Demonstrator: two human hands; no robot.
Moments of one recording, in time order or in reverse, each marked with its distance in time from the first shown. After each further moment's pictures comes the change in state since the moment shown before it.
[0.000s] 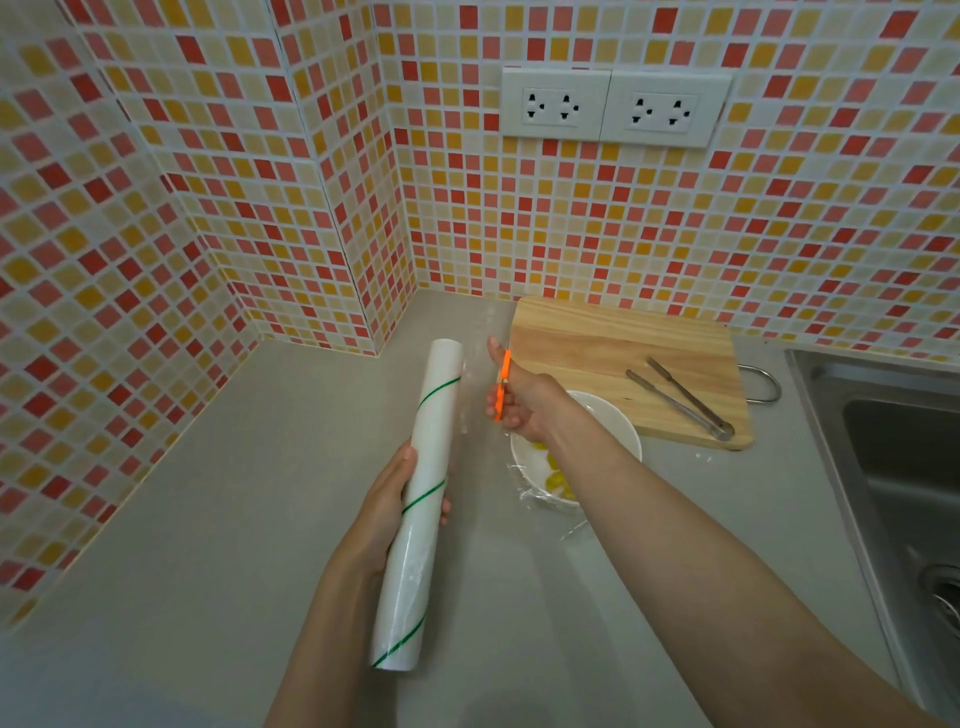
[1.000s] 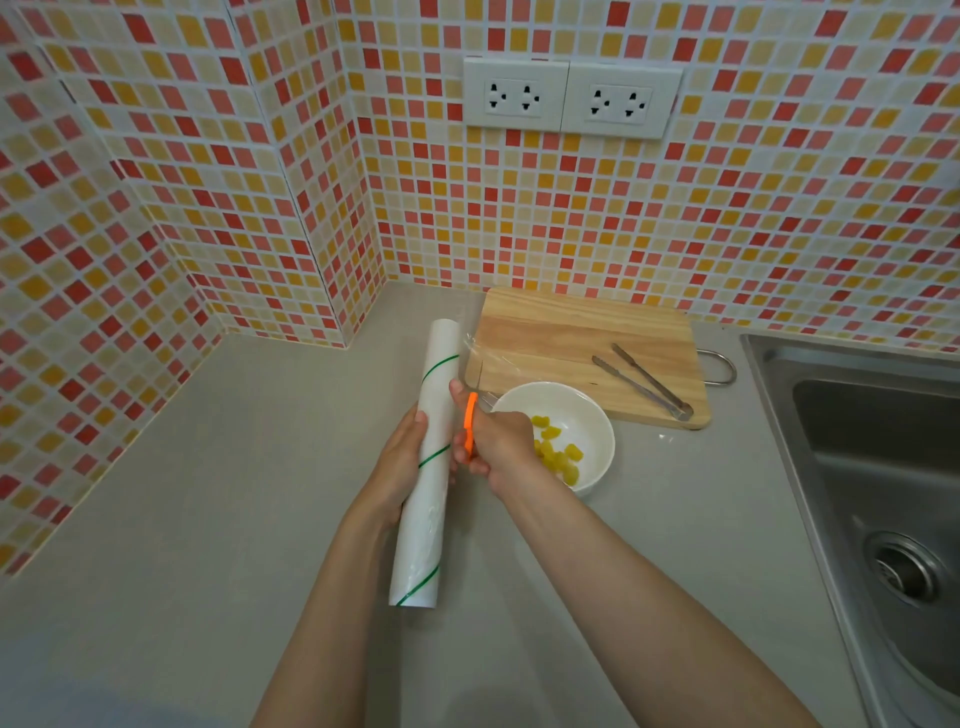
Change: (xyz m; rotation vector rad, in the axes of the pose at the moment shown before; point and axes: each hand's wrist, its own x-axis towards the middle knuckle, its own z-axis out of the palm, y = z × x) left_hand 0.031 0.000 0.035 0.068 -0.045 0.106; right_hand -0.040 0.058 0.006 0.120 0.143 -0.124
